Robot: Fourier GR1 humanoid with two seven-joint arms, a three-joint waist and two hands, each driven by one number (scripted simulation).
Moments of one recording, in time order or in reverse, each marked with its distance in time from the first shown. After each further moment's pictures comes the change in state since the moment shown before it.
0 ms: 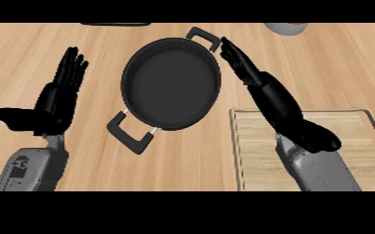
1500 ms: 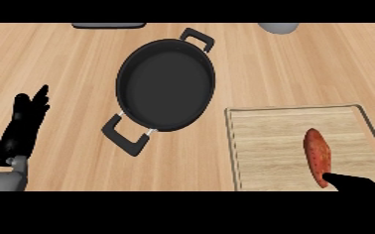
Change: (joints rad) left arm 0.158 0.183 0.005 0.036 -0.191 0.101 0.457; right arm 0.627 -0.366 -0.204 -0.499 0.782 -0.169 0.896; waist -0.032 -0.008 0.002
